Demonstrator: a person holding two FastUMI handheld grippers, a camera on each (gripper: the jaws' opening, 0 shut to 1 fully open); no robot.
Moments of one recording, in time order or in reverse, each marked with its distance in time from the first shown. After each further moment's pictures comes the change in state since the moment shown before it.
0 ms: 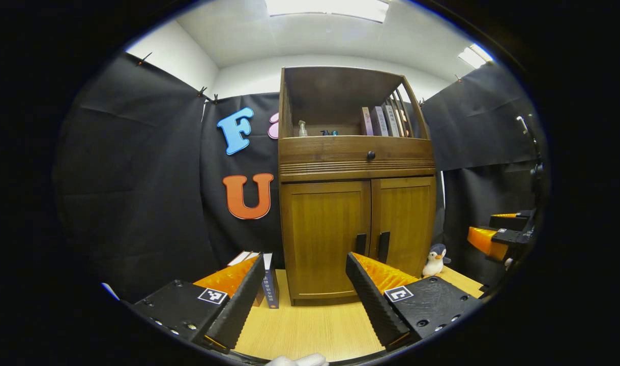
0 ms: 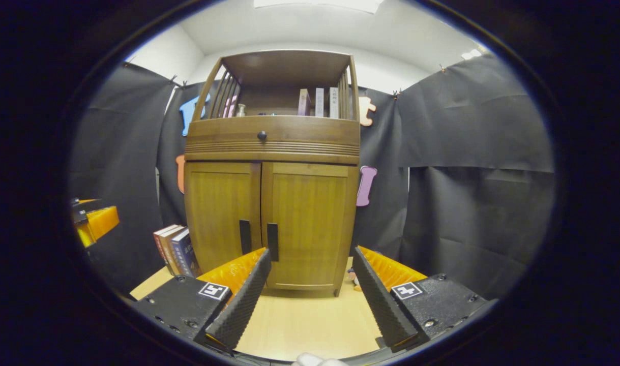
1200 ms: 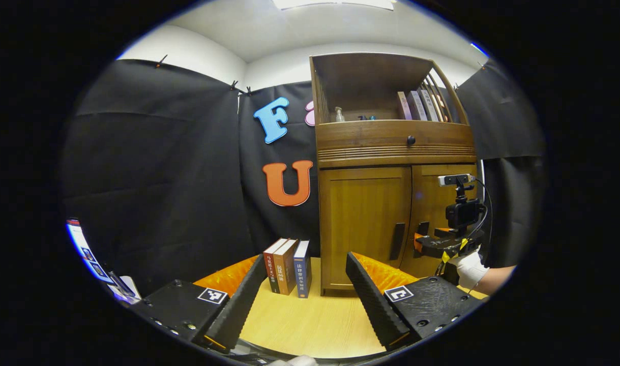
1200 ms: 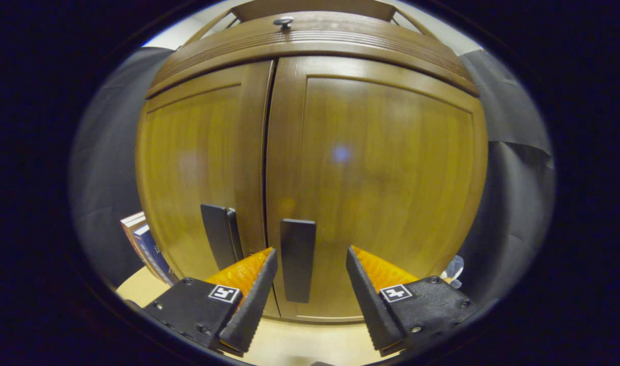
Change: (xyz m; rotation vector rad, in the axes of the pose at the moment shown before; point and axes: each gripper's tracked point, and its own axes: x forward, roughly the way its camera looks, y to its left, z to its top) left arm -0.004 0.024 -0.009 0.019 0.100 0.267; right arm 0.290 0.095 -0.071 -0.031 0.163 0.155
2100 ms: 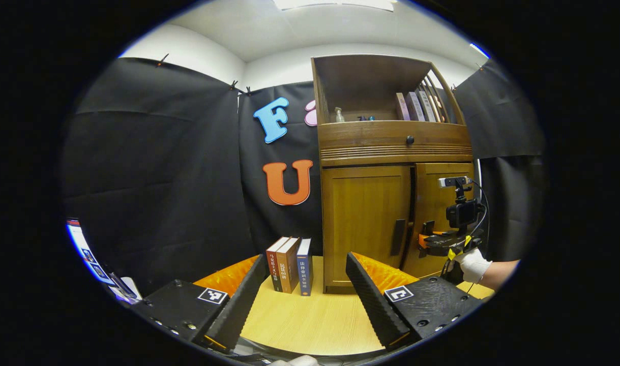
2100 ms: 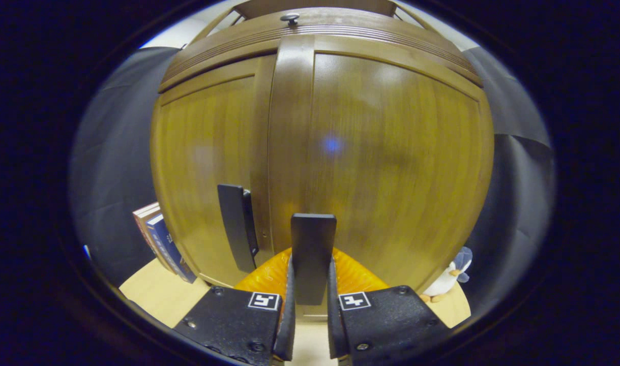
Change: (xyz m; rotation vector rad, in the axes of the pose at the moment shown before) left arm -0.014 0.019 -0.011 -0.003 -0.010 -0.052; right arm -0.028 0.002 -0.024 0.004 0.046 0.066
